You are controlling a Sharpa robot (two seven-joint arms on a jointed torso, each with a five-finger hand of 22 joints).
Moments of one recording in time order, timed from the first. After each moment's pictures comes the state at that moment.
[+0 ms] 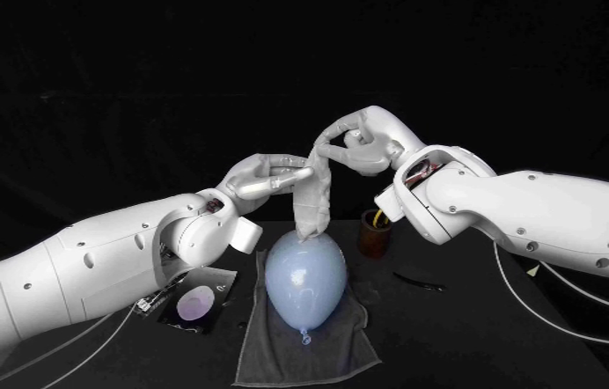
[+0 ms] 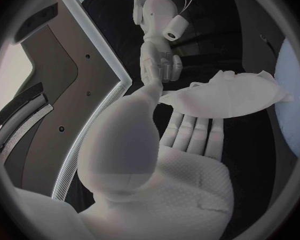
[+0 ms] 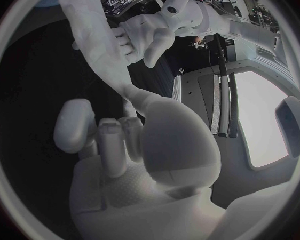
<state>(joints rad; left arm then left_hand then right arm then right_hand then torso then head) 1.26 -0.68 -0.01 1.42 -0.15 -0.06 0.34 1.41 -0.21 0.28 0.15 0.05 0.72 0.19 0.30 0.17 0.90 0.23 0.14 0.06 0.73 0.20 0.25 0.25 0.13 0.56 0.29 0.06 0.05 1.47 -0.81 -0.12 1.70 -0.86 -0.65 -0.01 1.34 -0.02 0.51 0.02 0.04 1.06 0.09 0.30 0.41 1.47 0.02 1.49 1.31 1.46 -0.04 1.56 1.31 0.08 1.42 0.06 1.11 1.31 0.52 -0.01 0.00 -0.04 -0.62</state>
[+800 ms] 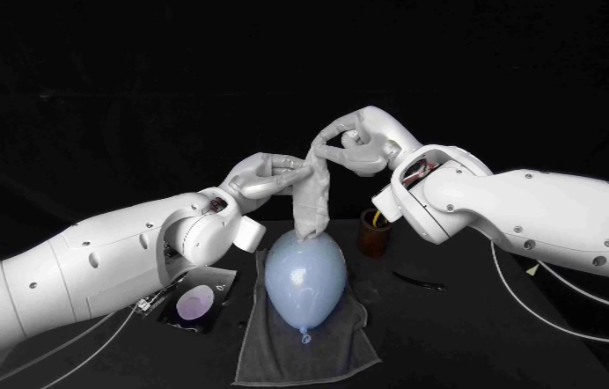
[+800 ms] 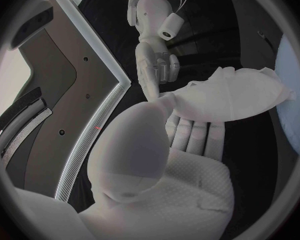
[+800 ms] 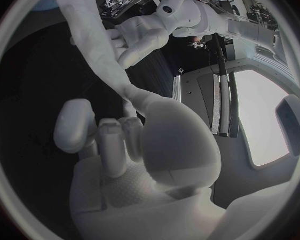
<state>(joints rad) 1.26 -0.67 -0.01 1.41 -0.17 -0.08 0.34 1.53 -0.05 0.44 0.17 0.05 0.89 0.19 0.35 0.20 1.06 0.15 0.14 0.06 0.91 0.13 0.27 0.25 0.17 0.83 0.29 0.12 0.07 1.47 -0.81 -0.12 1.70 -0.84 -0.64 -0.01 1.34 -0.02 0.51 0.02 0.05 1.06 0.09 0.30 0.41 1.47 0.02 1.49 1.31 1.46 -0.04 1.57 1.31 0.08 1.42 0.06 1.11 1.31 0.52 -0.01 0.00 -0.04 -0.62</state>
